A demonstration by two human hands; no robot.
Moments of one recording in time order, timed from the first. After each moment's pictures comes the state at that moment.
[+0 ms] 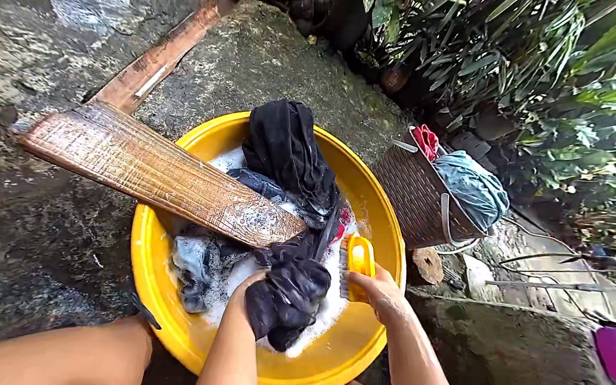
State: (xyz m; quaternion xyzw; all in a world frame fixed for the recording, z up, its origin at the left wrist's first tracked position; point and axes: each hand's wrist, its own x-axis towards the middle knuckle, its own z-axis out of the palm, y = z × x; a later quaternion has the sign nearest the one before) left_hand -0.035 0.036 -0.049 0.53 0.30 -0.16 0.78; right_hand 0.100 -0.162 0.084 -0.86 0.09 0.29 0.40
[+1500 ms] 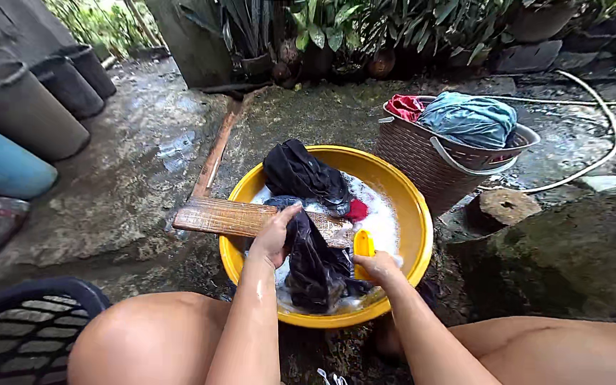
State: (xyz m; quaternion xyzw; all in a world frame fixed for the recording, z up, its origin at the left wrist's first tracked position) left_hand -0.054 0.034 0.189 0.56 0.28 0.00 0.78; right_hand 0.036 -0.181 0.071 -0.88 0.10 0.34 0.33
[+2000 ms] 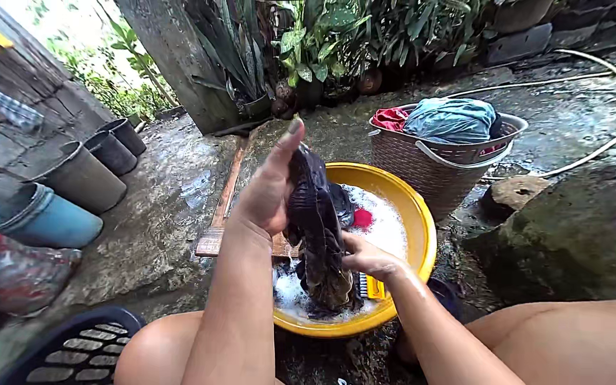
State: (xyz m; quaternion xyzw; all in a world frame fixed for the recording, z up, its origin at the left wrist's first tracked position) left_hand -0.041 0.004 0.345 0.66 0.03 -0.01 0.75; right_hand 0.014 -0.166 0.159 -0.69 -0.25 0.34 0.59
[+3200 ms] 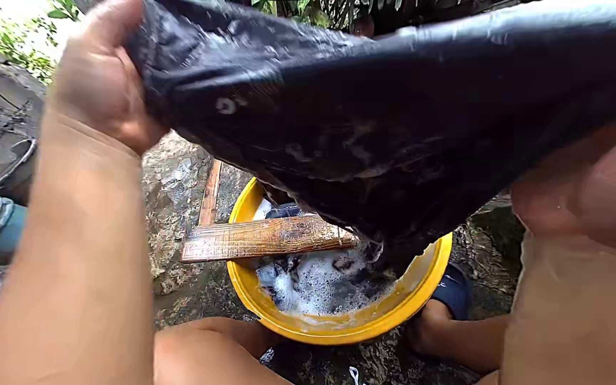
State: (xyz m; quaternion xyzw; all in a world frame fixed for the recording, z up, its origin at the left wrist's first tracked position) left_hand 0.042 0.118 0.405 0.73 0.03 0.13 0.67; right_hand 0.073 -0.234 0.267 -0.50 -0.21 -0.19 0.82
